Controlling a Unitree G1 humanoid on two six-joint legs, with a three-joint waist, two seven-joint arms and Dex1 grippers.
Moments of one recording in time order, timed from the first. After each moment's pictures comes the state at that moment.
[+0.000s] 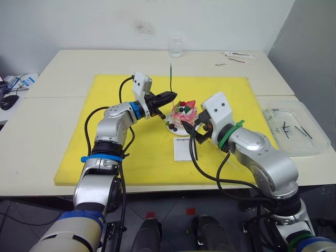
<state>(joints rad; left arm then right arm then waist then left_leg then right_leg) -0.93 0.31 0.07 0.63 -0.34 0.27 -0.94 -0.56 -0.29 0.22 -0.58 0.19 1.04 0.26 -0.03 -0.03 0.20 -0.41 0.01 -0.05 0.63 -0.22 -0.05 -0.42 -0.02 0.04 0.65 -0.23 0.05</state>
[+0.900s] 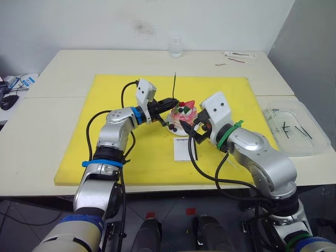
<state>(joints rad) -0.86 0.31 0.02 0.61 -0.28 0.14 -0.95 -0.56 -0.27 0.21 -0.58 0.18 1.04 0.26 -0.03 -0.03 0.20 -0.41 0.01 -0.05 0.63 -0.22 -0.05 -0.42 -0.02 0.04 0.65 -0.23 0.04</state>
